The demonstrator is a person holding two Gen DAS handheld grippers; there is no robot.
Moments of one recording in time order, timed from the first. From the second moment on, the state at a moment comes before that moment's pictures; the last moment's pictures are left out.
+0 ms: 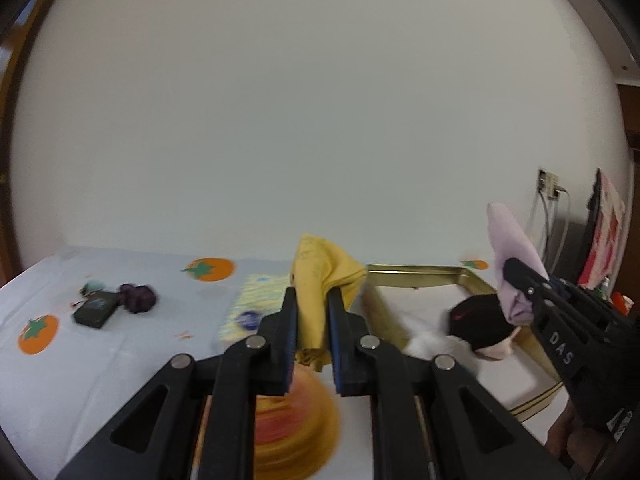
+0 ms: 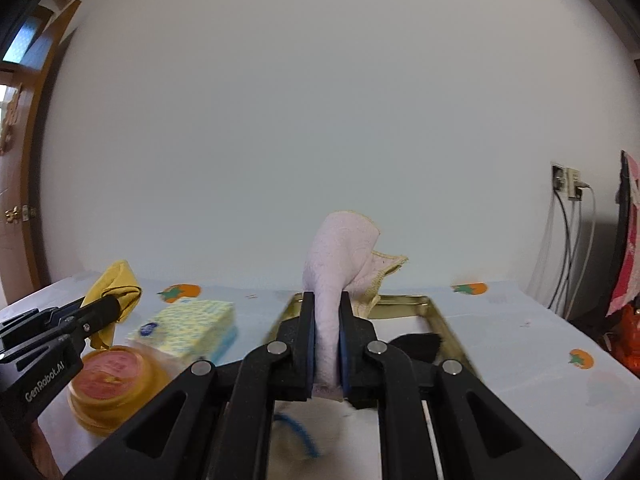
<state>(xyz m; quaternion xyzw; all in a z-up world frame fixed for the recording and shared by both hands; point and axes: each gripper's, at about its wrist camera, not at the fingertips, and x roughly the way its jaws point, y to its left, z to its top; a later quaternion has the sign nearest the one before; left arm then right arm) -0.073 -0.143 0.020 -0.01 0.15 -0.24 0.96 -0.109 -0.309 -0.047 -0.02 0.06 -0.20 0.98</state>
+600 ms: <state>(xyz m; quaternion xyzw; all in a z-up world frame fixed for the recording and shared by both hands) -0.090 -0.254 0.016 0.02 0.17 -0.34 0.93 -0.124 -0.388 -0.051 -0.02 0.09 -0.25 0.96</state>
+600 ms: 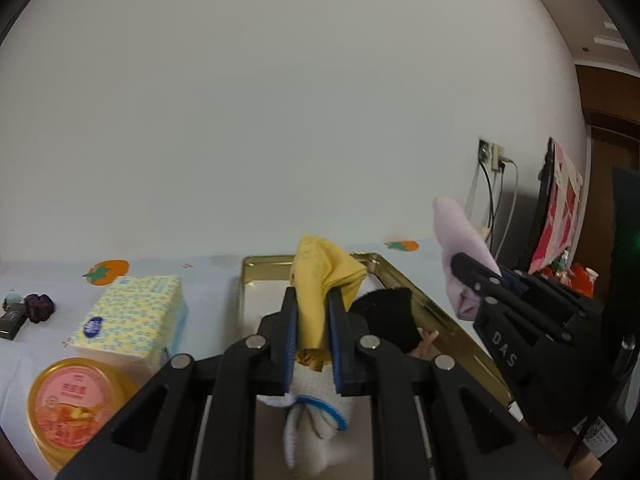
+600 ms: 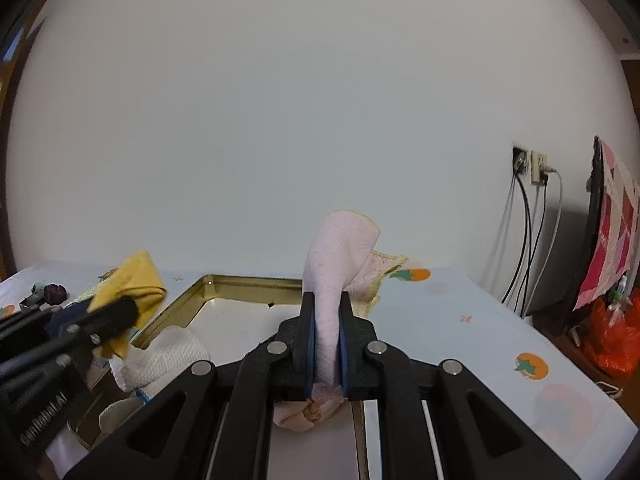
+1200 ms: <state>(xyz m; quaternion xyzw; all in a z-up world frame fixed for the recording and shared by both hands) -0.088 -0.260 0.010 0.04 0.18 -0.35 0.92 -0.103 -0.400 -0.057 -0.01 0.16 -0.19 0.97</state>
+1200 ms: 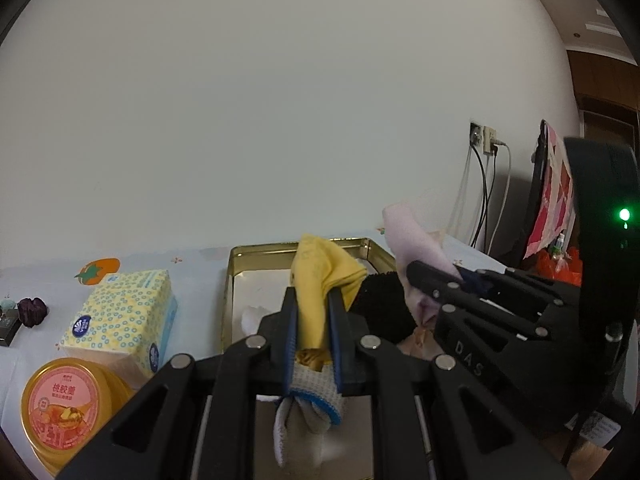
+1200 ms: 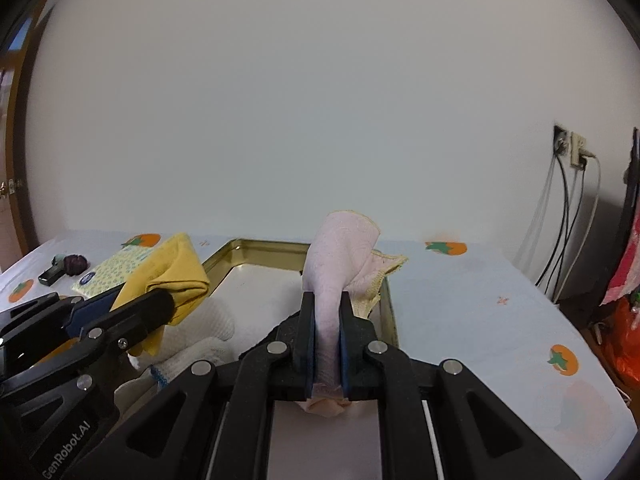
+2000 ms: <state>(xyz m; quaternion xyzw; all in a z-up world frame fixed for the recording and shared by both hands) -0.087 -0.193 0.024 -0.07 0.10 -0.21 0.97 -0.162 -0.435 -0.042 0.10 0.00 -0.28 0.95</state>
